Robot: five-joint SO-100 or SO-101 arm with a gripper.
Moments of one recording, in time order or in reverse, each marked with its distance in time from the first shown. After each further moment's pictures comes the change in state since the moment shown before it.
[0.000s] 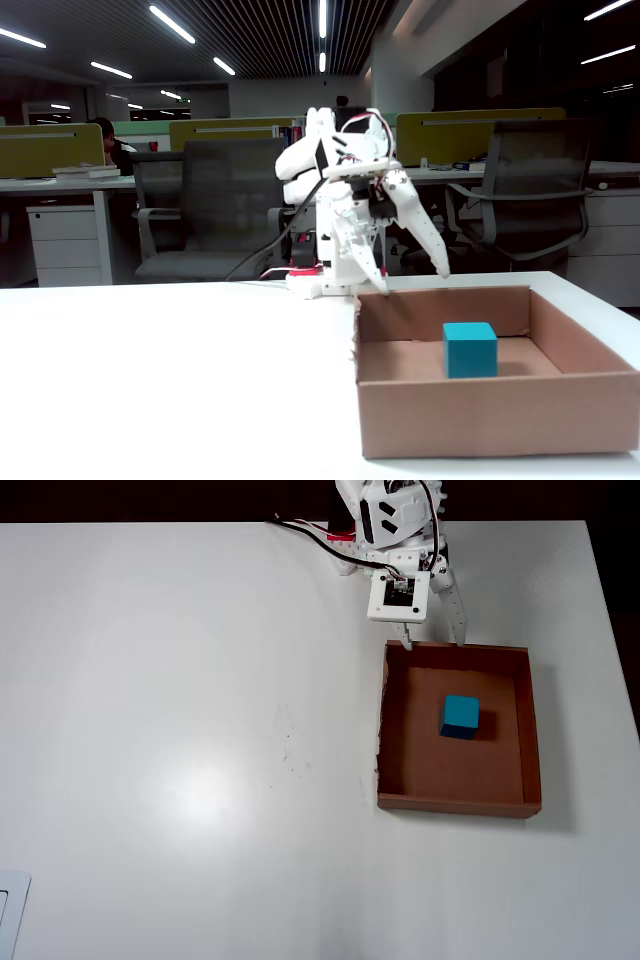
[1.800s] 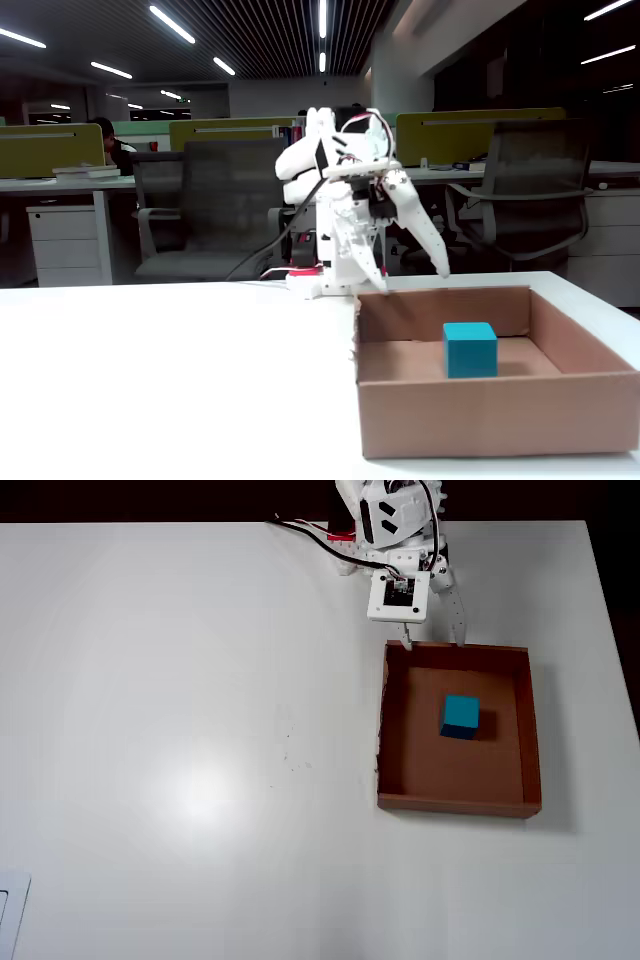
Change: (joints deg) arm 0.0 0.0 0.0 0.0 0.0
